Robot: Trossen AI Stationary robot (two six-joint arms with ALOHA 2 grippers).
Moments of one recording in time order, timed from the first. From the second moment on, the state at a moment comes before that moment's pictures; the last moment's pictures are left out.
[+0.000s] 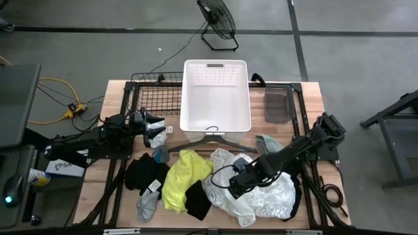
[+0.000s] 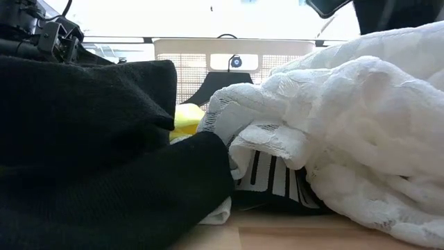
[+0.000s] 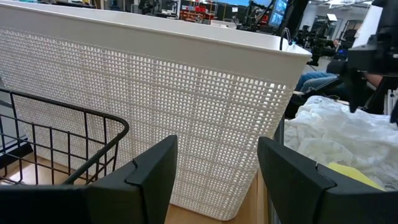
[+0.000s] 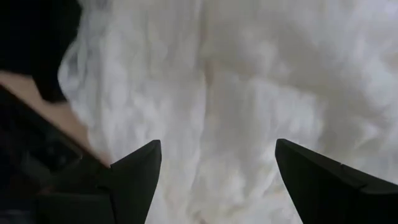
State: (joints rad) left arm 0.23 0.01 0.05 -0.05 -0.04 -0.14; right arm 0.51 1.78 1.38 -0.99 0.02 1.46
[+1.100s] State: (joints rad) left arm 0.23 0.01 0.05 -0.05 -0.04 -0.14; right arm 0.42 1.94 1.38 -1.06 0.03 1.38
